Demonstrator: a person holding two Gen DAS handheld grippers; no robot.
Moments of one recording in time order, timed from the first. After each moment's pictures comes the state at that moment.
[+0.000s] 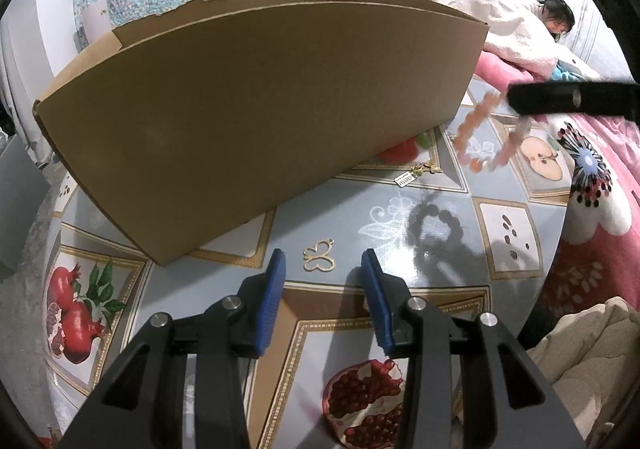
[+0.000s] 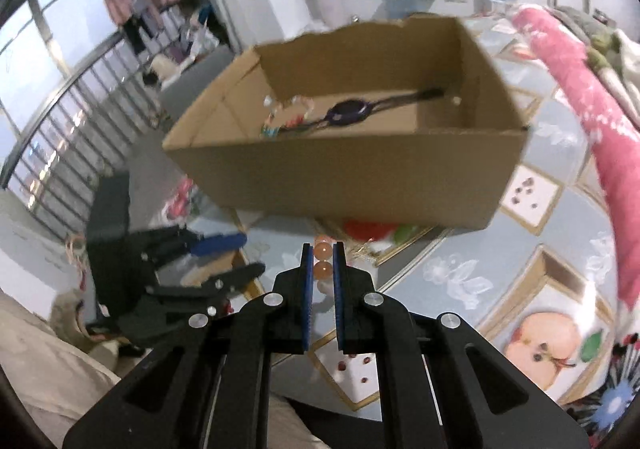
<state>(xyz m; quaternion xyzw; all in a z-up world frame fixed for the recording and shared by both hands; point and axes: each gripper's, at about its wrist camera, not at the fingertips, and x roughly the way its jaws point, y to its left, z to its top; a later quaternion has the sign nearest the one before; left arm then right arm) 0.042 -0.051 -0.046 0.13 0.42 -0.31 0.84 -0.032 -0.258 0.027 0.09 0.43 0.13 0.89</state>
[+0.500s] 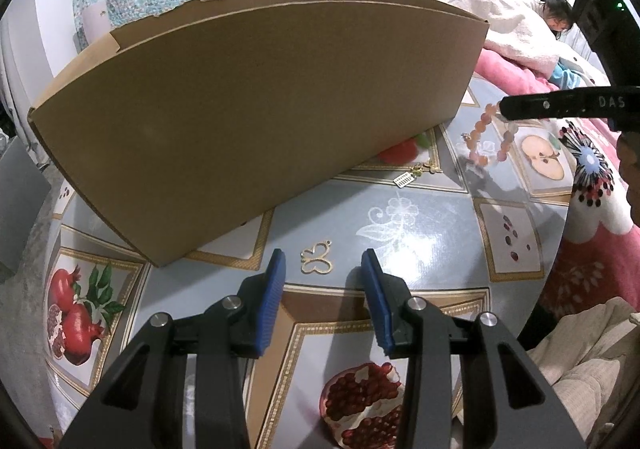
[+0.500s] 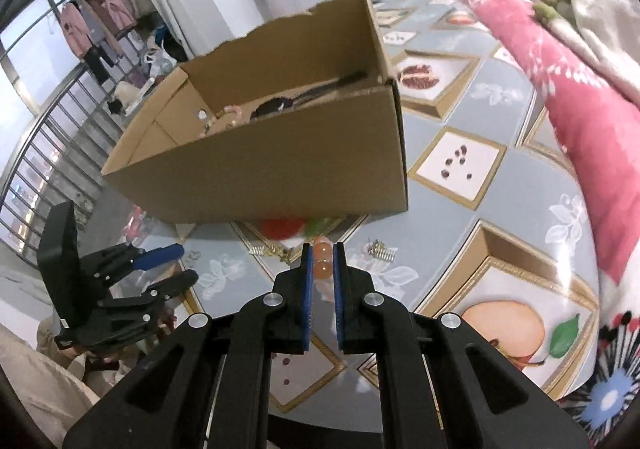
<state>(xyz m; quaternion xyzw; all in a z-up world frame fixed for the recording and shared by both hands) 0.043 -0.054 -0.045 0.14 0.42 -0.31 0.84 -0.025 -0.306 -0.002 0.12 0.44 0.07 0.89</state>
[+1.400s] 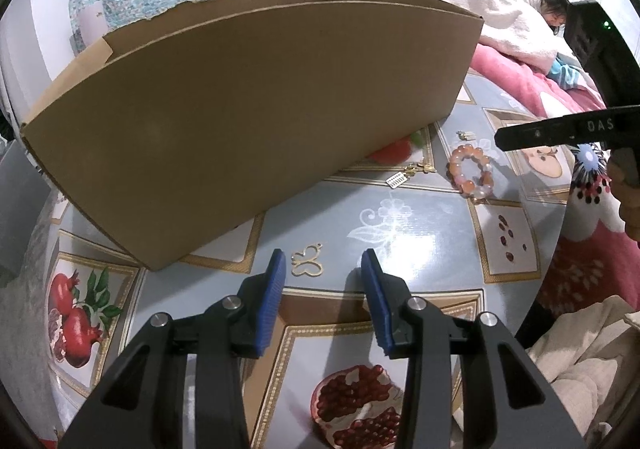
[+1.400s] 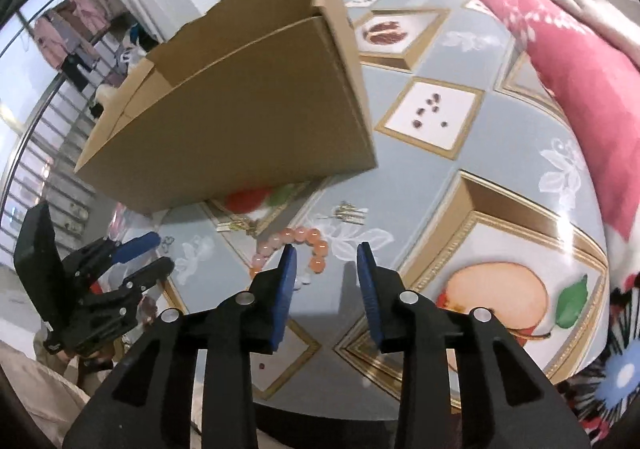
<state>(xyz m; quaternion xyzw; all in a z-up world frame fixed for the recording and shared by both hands) 0.043 -0.065 -0.044 0.15 0.43 -0.31 0.84 -0.023 -0.308 -0.030 0.15 0.48 0.06 0.86</state>
